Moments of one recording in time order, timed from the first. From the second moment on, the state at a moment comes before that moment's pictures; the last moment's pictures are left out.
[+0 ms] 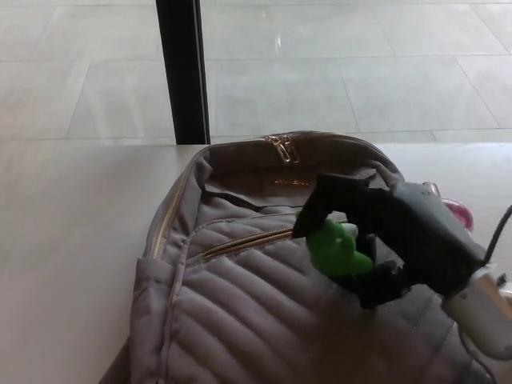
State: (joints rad) left_arm 0.21 0.58 0.42 1.23 -0.18 -0.21 -0.33; right_arm -0.30 -0.36 0.27 -0.19 -0.43 -0.12 0.15
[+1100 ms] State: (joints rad) left_arm 0.18 0.57 0.41 1.22 -0.18 -0.21 -0.27; right_arm -0.69 -0.04 0.56 0.26 -0.60 -0.01 0.13
